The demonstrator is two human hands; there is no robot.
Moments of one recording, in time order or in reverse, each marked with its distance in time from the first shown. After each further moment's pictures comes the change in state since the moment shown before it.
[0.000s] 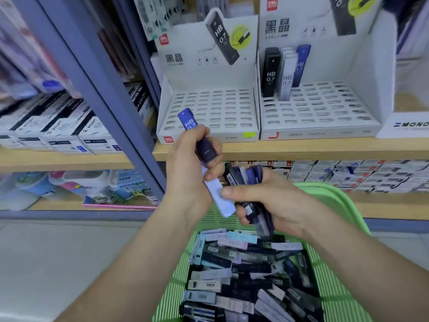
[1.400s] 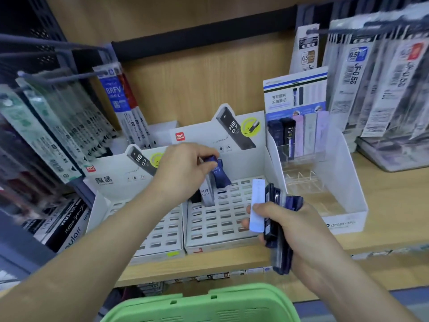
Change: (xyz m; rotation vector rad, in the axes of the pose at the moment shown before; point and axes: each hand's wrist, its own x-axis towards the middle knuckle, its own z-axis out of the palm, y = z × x) left_hand 0.113 0.034 0.169 1.567 -0.248 0.686; right_hand -0.050 -0.110 -0.115 0.225 0.616 -0.244
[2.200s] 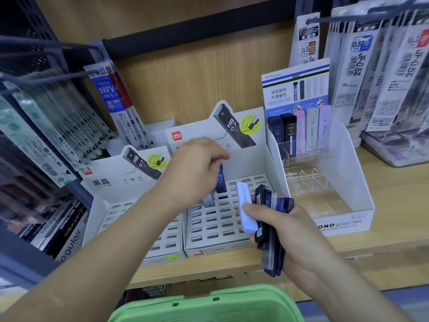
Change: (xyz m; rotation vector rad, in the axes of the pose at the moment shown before) left_hand 0.006 0.008 0.008 0.151 -0.044 0.221; right_hand 0.011 0.009 0.007 0.075 -0.019 0.054
